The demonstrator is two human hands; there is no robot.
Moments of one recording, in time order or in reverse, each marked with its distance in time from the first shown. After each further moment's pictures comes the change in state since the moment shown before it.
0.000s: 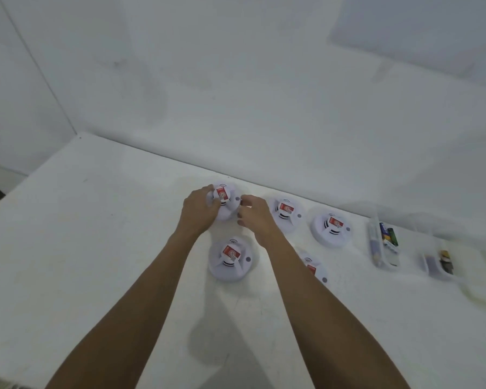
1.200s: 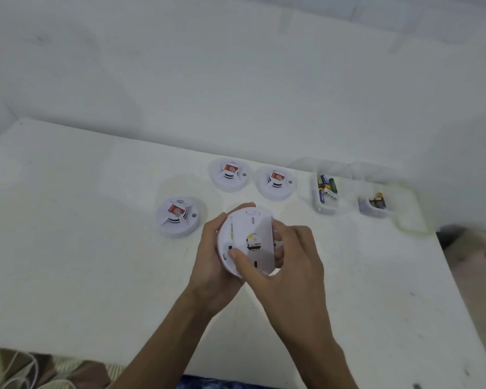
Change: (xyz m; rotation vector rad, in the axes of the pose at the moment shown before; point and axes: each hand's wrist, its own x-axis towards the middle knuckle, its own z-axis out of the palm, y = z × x) left_hand -0.224 0.125 0.071 -1.498 -0.535 -0.272; right_hand -0.286 0.041 -0.097 -0.483 0.539 -0.315
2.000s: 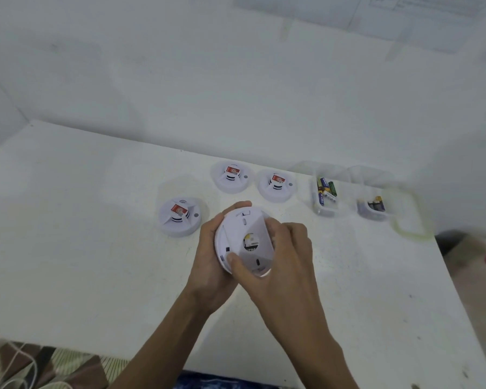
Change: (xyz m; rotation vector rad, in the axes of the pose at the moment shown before) left_hand -0.012 -0.003 0.002 0.149 0.026 0.212; right_hand -0.006 -0.009 -0.005 -0.071 -0.097 -0.078
